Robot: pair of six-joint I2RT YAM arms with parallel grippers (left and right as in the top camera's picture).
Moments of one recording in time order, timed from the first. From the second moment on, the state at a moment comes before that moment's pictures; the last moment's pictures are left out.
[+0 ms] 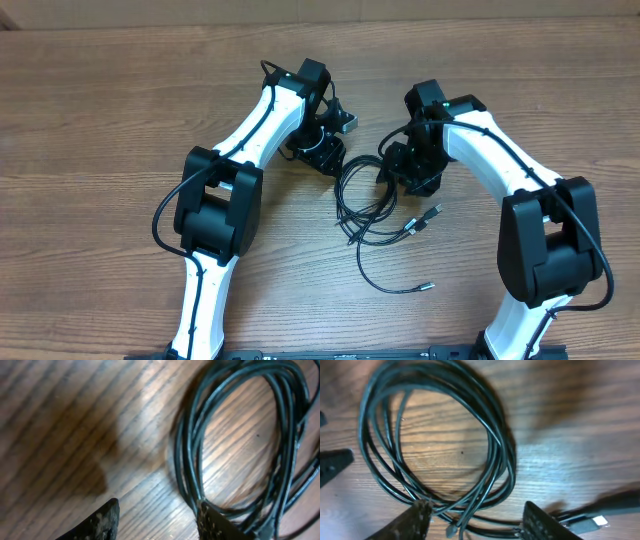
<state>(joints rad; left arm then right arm) -0.40 2.32 1.89 -1.13 0.37 0.27 0.27 1.95 1.39 -1.02 -0.34 0.53</state>
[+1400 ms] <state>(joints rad) -0.42 2.32 1.89 -1.10 0.34 0.23 0.39 1.95 1.24 -0.76 -0.36 0.92</state>
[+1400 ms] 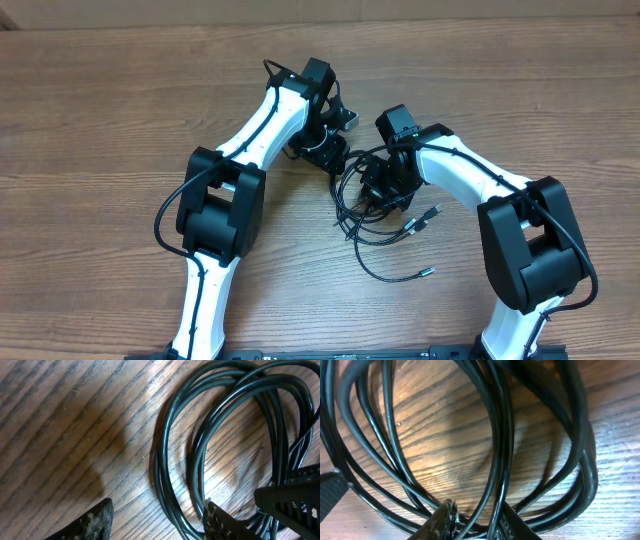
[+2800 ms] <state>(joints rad) -0.42 2.32 1.89 -1.09 0.28 0.19 0.43 1.95 1.24 -0.64 -0.24 0.96</state>
